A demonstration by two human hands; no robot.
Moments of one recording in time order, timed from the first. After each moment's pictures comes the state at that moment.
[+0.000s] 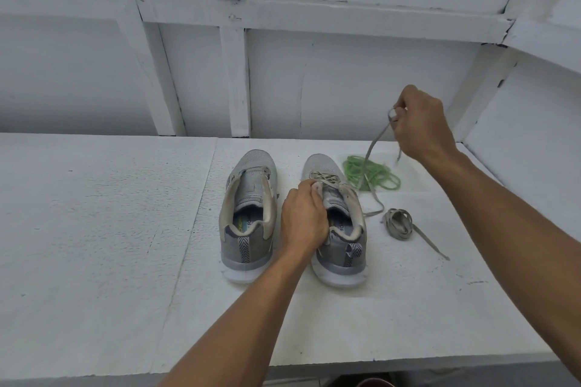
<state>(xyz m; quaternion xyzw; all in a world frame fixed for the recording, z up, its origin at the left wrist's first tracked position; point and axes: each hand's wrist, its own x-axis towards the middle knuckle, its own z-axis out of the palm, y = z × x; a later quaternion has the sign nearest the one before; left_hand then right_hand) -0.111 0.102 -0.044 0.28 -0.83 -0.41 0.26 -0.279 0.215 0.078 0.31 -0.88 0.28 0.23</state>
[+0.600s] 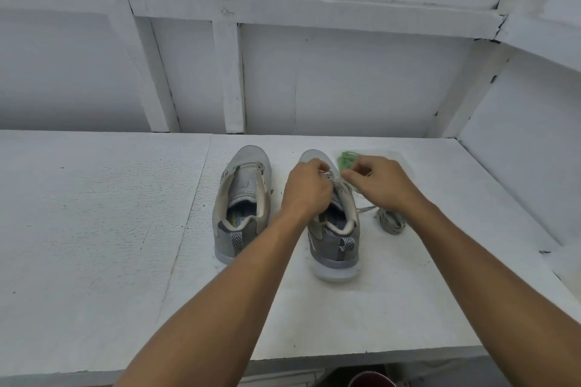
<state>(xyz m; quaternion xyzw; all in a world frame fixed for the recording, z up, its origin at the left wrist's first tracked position) -0.131 0.094 0.001 0.23 -0.87 -0.42 0.14 -0.219 0.223 0.017 0.31 -0.91 0.29 -0.02</state>
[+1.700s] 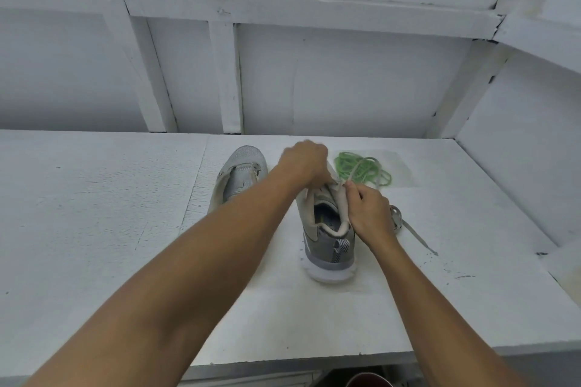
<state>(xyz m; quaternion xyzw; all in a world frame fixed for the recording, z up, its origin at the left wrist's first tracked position) -0.169 0.072 0.037 0.13 -0.99 -0.07 0.00 -0.181 0.219 -0.032 0.18 -0.89 0.42 0.02</state>
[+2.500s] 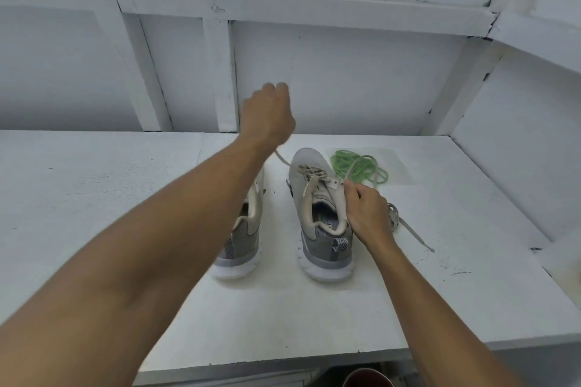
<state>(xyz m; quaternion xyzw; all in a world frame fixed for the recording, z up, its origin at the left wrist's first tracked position) -0.171 0.015 0.072 0.21 -0.95 -0.06 0.21 -0.181 0.218 -0.035 0.17 -0.89 0.43 0.02</state>
